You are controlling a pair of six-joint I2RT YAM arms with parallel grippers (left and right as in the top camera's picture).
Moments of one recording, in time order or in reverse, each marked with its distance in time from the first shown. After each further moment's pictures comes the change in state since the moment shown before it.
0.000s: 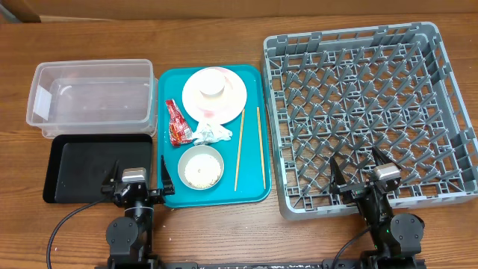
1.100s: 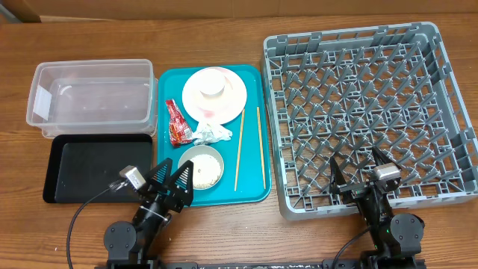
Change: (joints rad) left arm 0.000 0.000 0.000 0.097 0.540 -0.905; right arm 0.000 0.000 0.000 0.000 0.000 0.000
